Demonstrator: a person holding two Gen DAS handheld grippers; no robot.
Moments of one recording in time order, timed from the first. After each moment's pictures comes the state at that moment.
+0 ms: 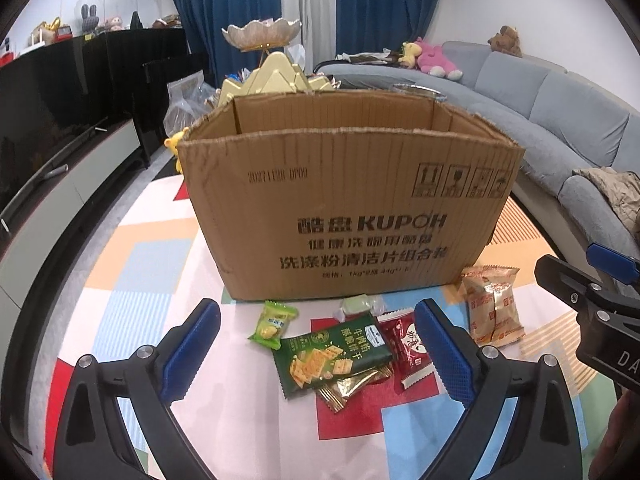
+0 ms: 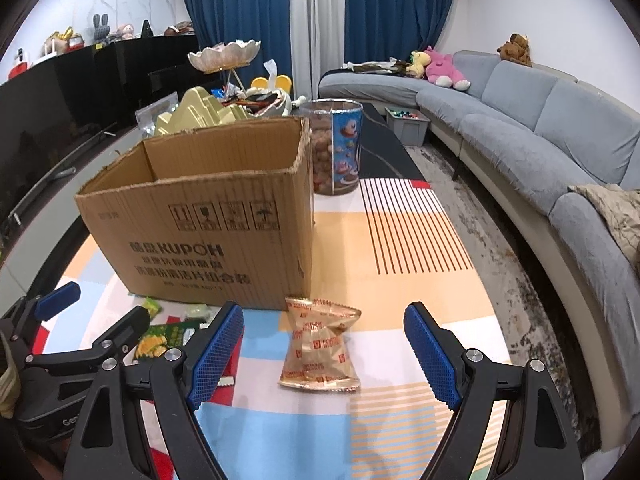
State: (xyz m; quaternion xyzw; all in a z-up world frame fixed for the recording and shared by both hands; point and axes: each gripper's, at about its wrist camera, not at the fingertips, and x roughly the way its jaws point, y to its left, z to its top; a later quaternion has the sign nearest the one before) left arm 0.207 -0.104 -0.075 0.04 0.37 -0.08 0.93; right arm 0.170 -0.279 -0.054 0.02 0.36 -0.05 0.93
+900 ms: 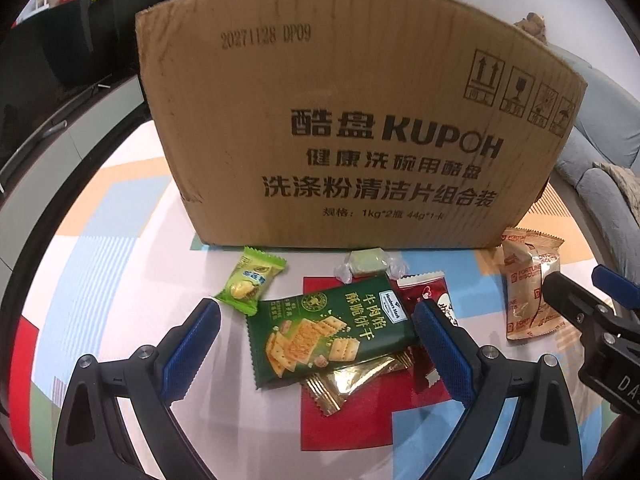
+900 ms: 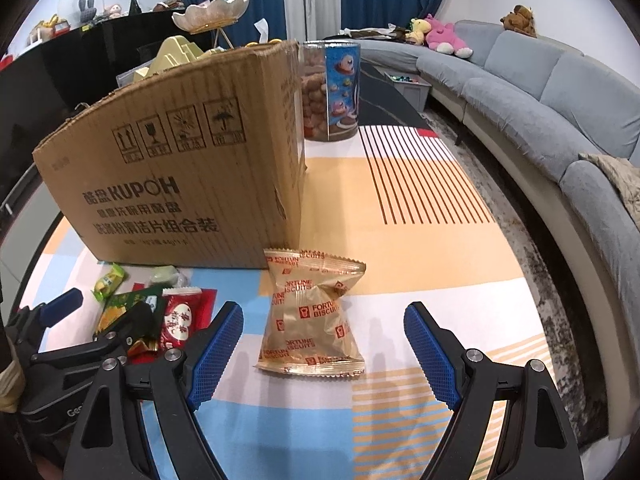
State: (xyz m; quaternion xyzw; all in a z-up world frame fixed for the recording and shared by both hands) left arm 0.238 -0.107 -0.138 0.02 0.43 -0.06 0.90; right arm 0.190 -0.286 -0.110 0.03 0.42 -0.05 0.91
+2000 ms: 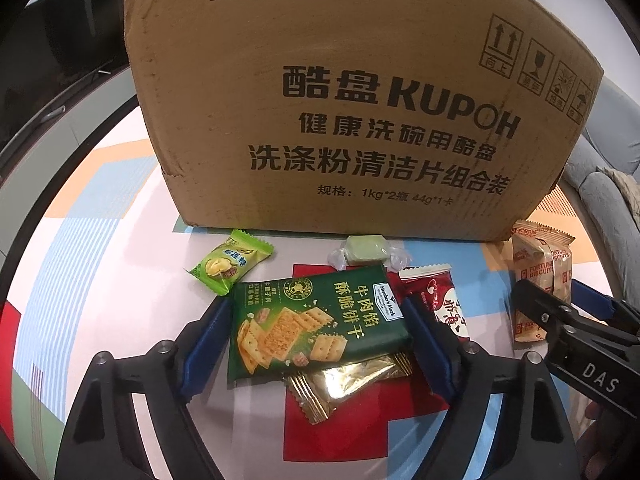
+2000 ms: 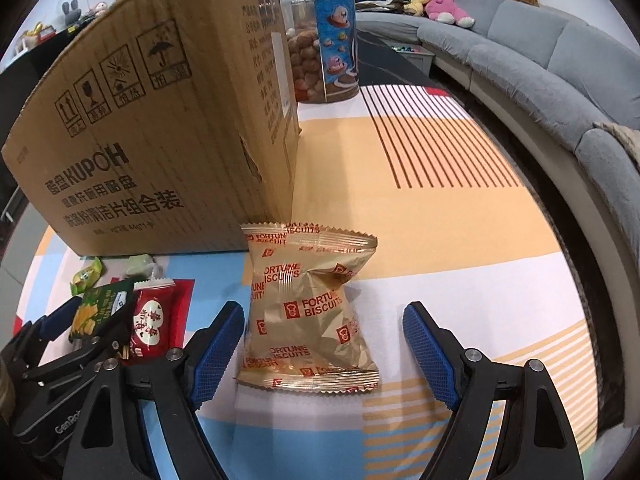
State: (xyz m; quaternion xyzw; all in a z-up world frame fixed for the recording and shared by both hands) left arm 0.246 -0.115 -0.158 0.00 0.44 -0.06 0.90; right arm 0.225 -0.296 -0.144 0.07 0.46 -0.04 0.89
